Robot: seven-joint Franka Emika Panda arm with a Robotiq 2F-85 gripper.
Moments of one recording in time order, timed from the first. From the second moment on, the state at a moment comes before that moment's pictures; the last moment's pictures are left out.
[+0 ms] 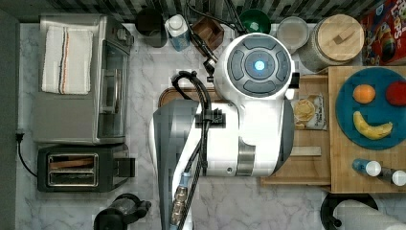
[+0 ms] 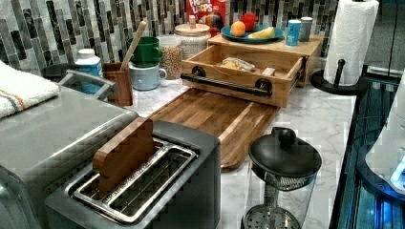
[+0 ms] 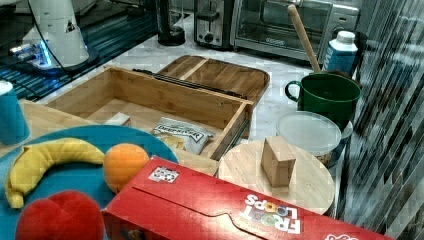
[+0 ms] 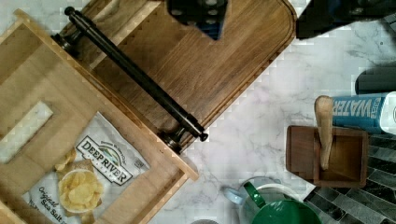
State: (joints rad) arm -0.01 0.00 -0.02 -1.73 0.01 0.25 -0.01
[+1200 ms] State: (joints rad) arm 0.00 0.00 -0.03 -1.84 0.01 0.31 -0.27
